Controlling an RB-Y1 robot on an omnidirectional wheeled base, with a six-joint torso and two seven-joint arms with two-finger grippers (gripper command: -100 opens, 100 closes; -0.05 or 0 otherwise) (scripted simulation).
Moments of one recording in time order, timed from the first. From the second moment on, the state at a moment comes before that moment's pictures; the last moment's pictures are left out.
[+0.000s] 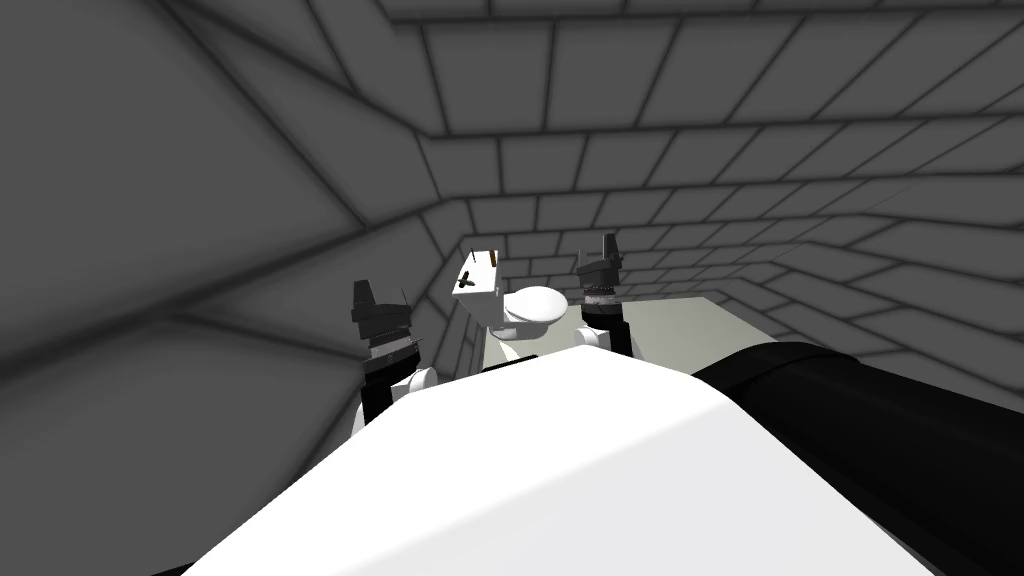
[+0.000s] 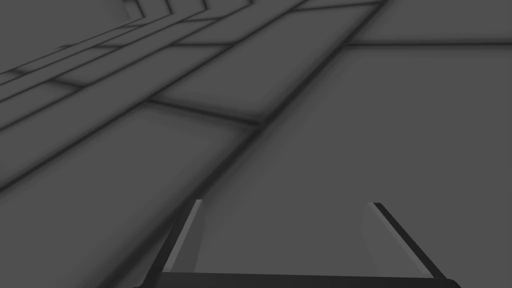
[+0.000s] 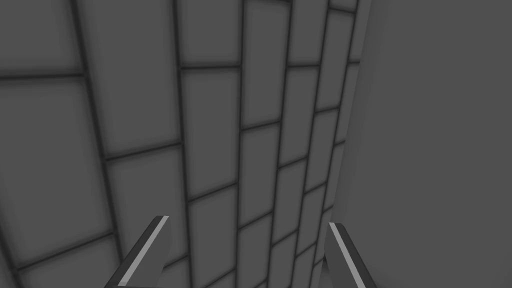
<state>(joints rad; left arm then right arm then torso) 0.53 0.00 0.00 -2.30 0.00 -0.40 0.01 0.53 -0.01 -0.04 -2.40 -0.02 -0.42 -0.05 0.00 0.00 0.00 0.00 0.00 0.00</state>
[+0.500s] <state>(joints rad) 0.53 0.09 0.00 -2.32 0.02 -0.31 0.01 0.53 -0.01 -0.04 -2.40 -0.02 -0.42 -0.05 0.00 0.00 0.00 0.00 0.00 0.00</state>
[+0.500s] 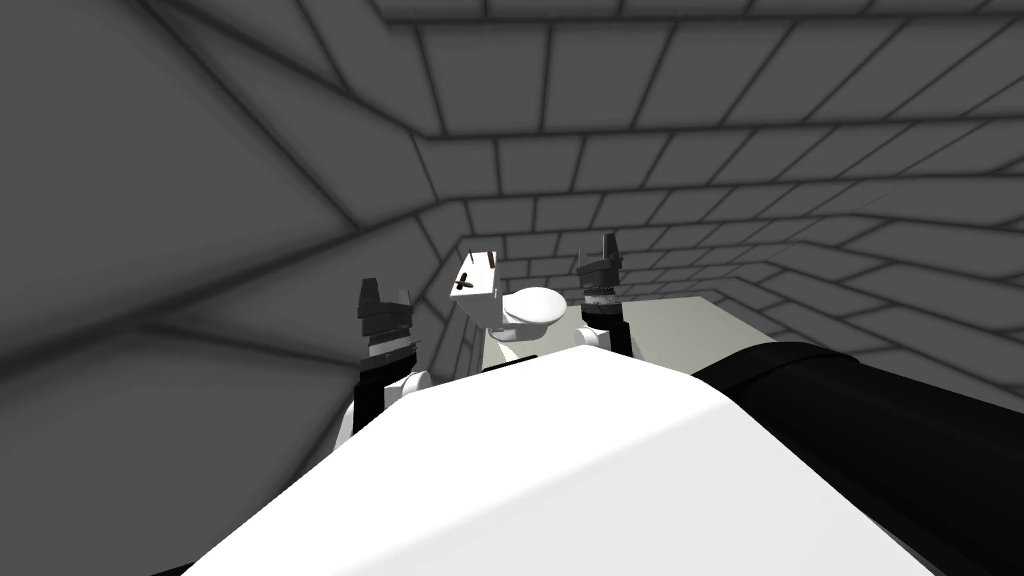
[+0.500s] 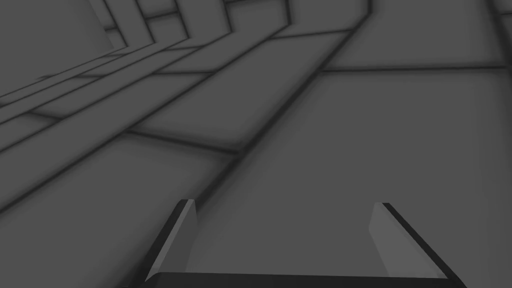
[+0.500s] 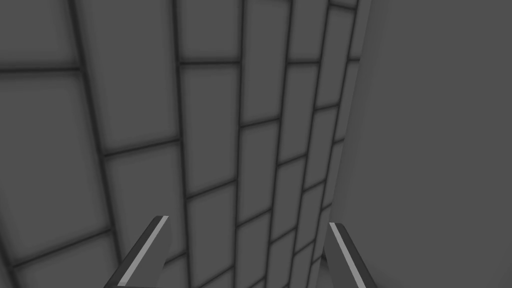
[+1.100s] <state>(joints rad) 0.51 0.15 0.01 -2.35 0.04 -0.15 0.01 0.53 -0.01 -0.04 -2.40 -0.02 -0.42 -0.05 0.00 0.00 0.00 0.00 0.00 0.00</state>
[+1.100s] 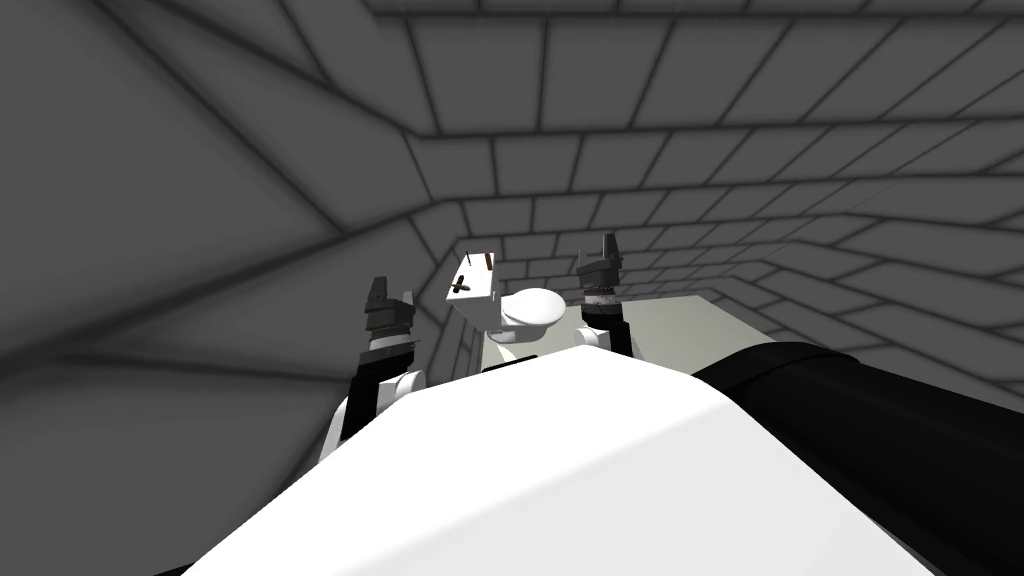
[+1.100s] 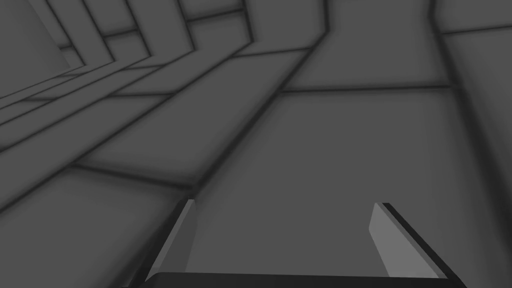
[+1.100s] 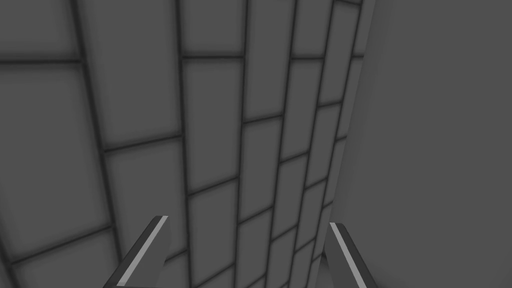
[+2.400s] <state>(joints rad) 0.48 0.20 0.06 -2.39 0.09 0.18 0.01 0.53 -0.01 -0.04 -2.40 -0.02 -0.42 -0.05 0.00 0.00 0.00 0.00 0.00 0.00</state>
